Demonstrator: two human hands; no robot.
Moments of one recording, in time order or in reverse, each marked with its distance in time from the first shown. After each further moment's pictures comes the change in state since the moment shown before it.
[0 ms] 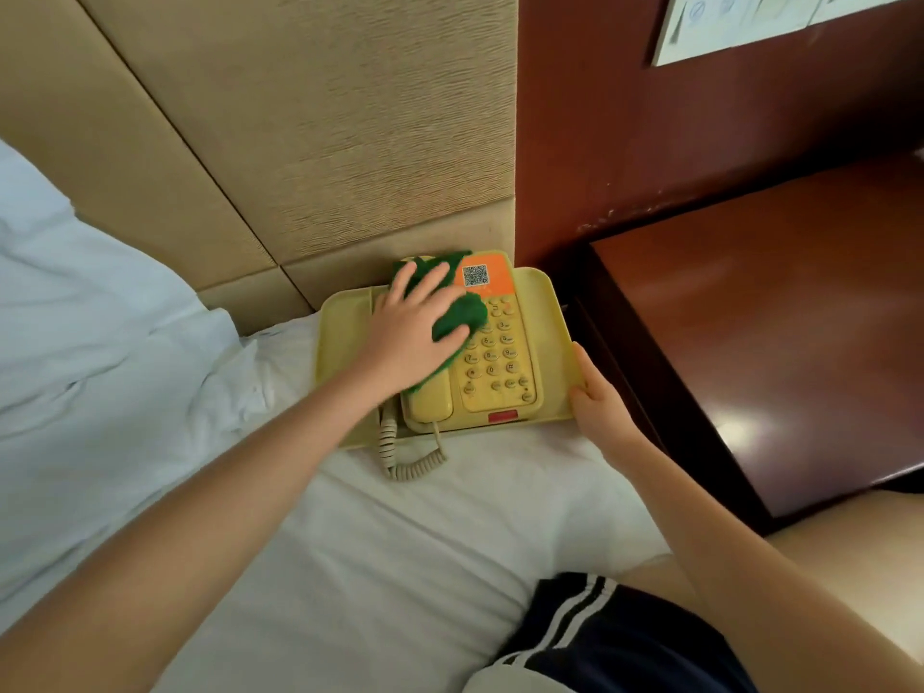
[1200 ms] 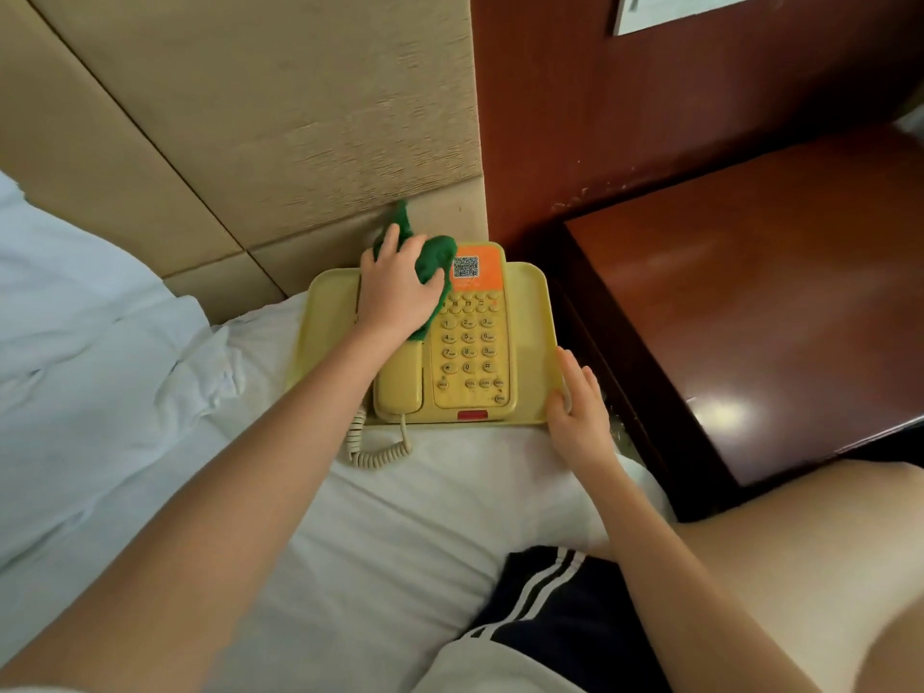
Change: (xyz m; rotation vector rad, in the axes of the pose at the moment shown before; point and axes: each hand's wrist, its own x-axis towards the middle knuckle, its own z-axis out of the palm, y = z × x) left_hand 0.033 0.027 0.008 -0.086 0.129 -0.313; right_hand -0.030 0.033 0.006 -0.099 0.186 -0.144
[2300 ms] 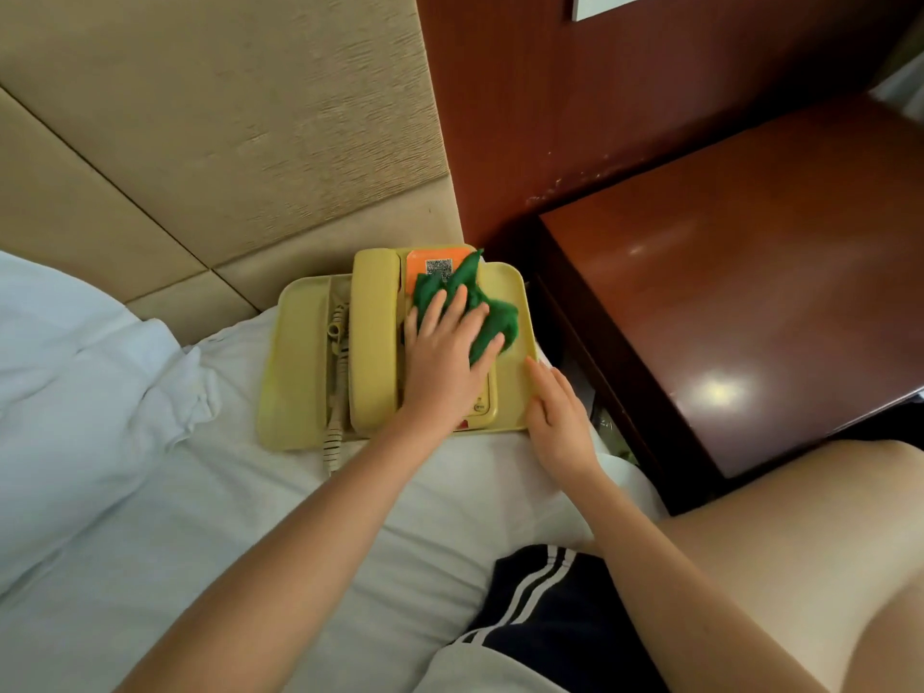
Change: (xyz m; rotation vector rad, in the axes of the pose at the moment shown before) left_hand -0.068 0.036 0.056 0.057 0.068 0.310; right_hand -0.004 0.004 0.001 -0.101 -0.026 -0.067
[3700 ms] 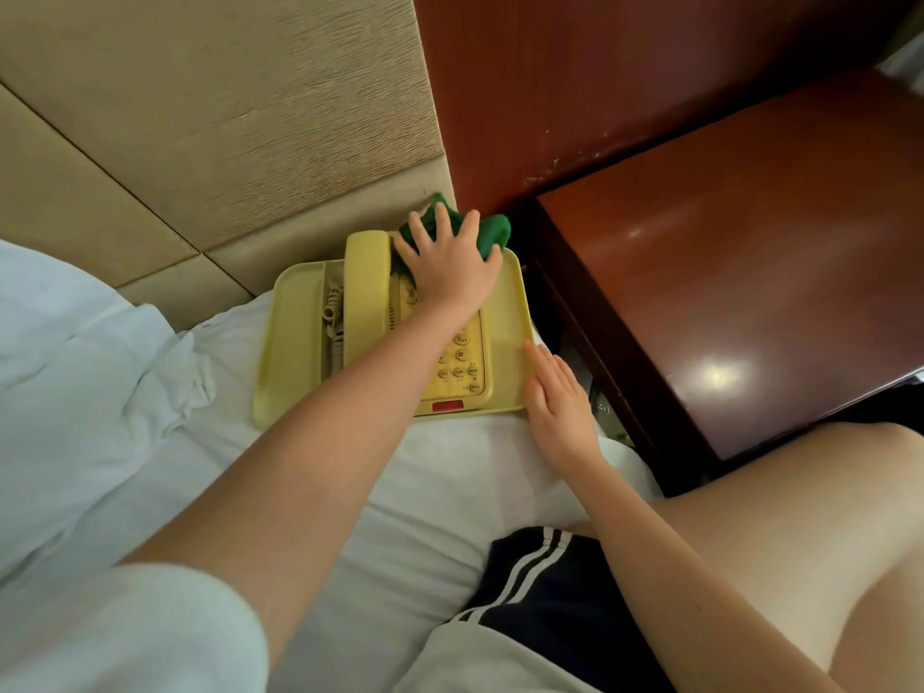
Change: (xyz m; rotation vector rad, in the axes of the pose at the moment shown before) left_hand 0.094 0.011 0.008 0.197 -0.251 -0.287; right_hand -0.005 0.001 -0.005 -0.023 -0.024 0.036
